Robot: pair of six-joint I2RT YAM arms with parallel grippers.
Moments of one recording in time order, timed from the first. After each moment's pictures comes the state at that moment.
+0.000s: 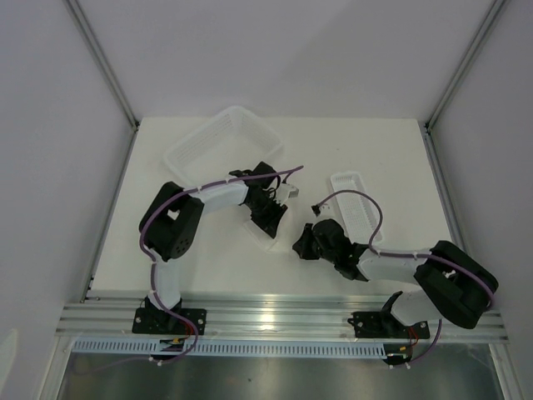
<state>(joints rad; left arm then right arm) -0.63 1.98 1.34 -0.64 0.44 0.15 0.84 1.40 0.43 0.34 0.09 0.75</state>
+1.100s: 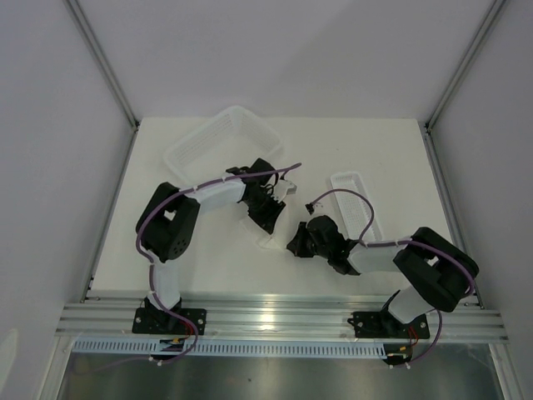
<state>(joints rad) -0.62 1.96 1.34 -0.66 0.41 0.17 0.82 1.54 0.48 0.43 0.01 0.75</state>
